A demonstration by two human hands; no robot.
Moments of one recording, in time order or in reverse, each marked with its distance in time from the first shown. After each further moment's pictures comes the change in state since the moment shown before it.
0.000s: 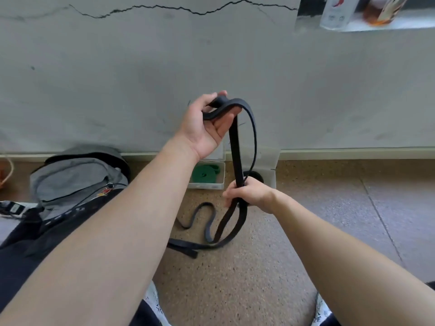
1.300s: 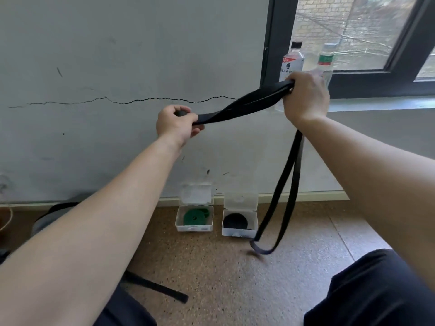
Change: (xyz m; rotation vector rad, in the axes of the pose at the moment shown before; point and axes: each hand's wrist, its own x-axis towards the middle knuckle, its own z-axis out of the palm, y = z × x) left_hand -0.052 0.093 0.085 0.659 0.344 0.572; right_hand -0.140 -0.268 -0.133 -0.846 1.385 -0.402
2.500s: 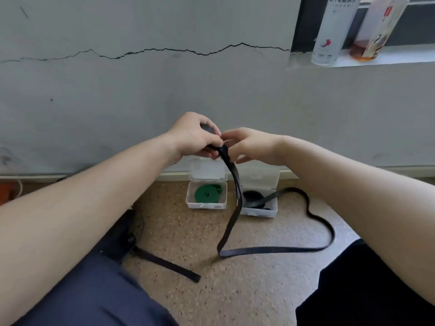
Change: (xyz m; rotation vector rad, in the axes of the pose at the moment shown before) left_hand 0.011 -0.075 -0.018 0.553 -0.474 -0.187; right_hand -0.100 -0.031 0.135 0.636 -1.382 0.066
